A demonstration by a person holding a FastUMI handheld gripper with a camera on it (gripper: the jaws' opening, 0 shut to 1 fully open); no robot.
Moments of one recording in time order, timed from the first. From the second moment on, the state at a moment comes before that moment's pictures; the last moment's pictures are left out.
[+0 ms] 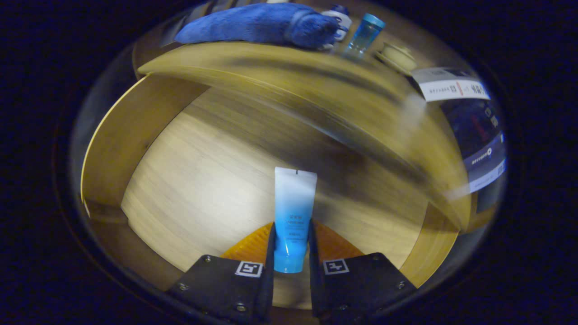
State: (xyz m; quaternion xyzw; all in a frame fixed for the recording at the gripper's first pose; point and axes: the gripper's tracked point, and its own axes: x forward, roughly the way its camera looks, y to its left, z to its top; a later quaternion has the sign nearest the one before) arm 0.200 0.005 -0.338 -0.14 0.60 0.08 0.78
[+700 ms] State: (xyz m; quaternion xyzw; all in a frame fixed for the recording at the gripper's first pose) arm 0.205 0.034 -0.231 -0.08 0.48 0.15 0.86
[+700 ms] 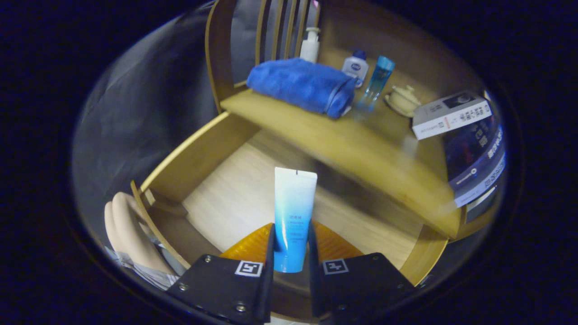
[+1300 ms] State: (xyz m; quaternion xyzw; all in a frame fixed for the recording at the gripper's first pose) arm 0.309 -0.022 -0.220 -0.04 0.42 -0.02 0.91
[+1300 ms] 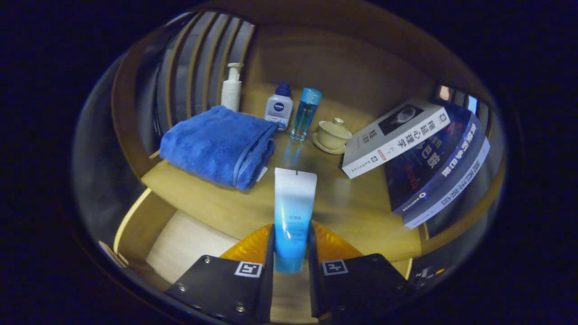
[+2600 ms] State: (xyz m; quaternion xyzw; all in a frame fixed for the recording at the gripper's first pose) arm 0.282 -0.010 -0.167 0.03 0.30 -0.02 0.95
